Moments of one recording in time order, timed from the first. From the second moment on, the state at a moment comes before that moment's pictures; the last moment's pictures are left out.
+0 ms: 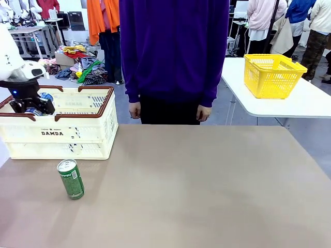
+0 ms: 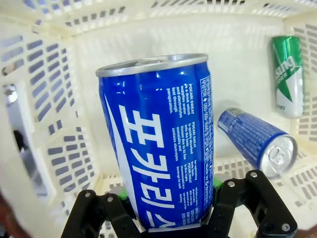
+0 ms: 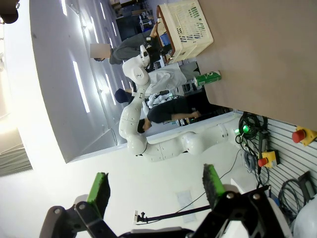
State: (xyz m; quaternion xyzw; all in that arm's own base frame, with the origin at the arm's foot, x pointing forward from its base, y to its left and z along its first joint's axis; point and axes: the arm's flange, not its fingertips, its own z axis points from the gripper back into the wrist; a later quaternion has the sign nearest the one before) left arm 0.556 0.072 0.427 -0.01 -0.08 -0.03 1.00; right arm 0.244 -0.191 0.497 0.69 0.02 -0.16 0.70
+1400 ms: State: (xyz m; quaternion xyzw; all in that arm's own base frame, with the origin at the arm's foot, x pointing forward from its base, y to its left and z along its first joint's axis) left arm 0.581 0.061 0.403 0.00 -0.06 -0.03 1.00; right arm 0.244 -0.191 0.497 0.69 0.02 -0.16 0.70
